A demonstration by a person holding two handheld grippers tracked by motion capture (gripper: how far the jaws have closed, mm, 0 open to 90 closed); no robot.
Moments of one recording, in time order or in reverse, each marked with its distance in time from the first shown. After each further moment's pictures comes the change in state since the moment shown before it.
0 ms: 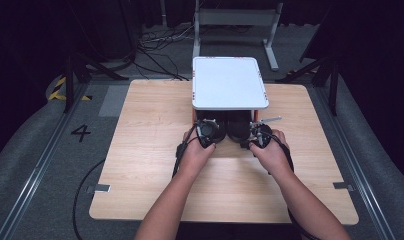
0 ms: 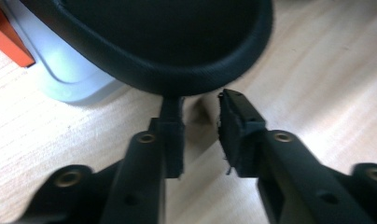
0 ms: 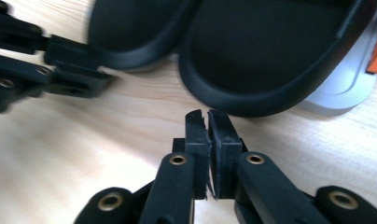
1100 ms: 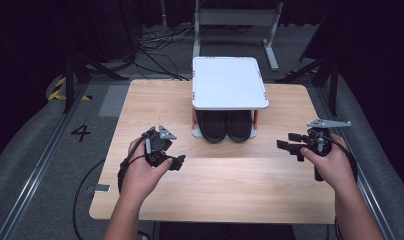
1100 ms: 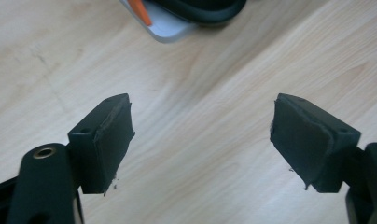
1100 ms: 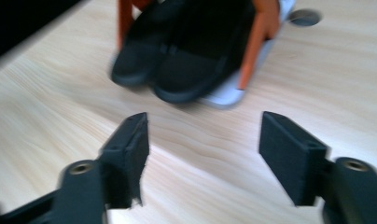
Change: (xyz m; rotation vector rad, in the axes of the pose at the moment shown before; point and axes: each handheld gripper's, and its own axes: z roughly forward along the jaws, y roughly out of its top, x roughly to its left) left arm 0.038 -0.103 -0.142 -0.237 0.065 0.128; right arm -0.062 -0.038 -0.128 -0.210 -0.019 -0.128
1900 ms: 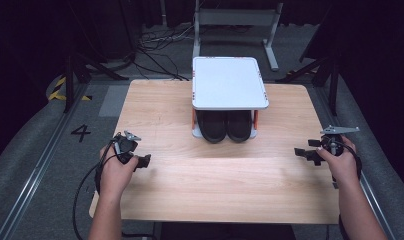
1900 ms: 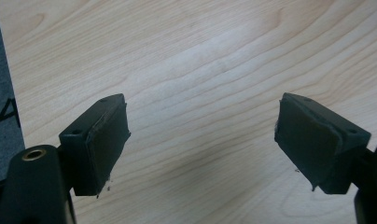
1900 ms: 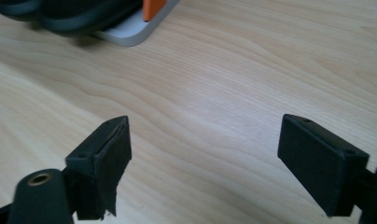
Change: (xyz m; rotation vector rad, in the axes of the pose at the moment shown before) left arm 0.086 -0.073 0.041 0.121 0.166 -0.196; right arm -0.085 -0.055 0.019 0.075 -0.043 0.054
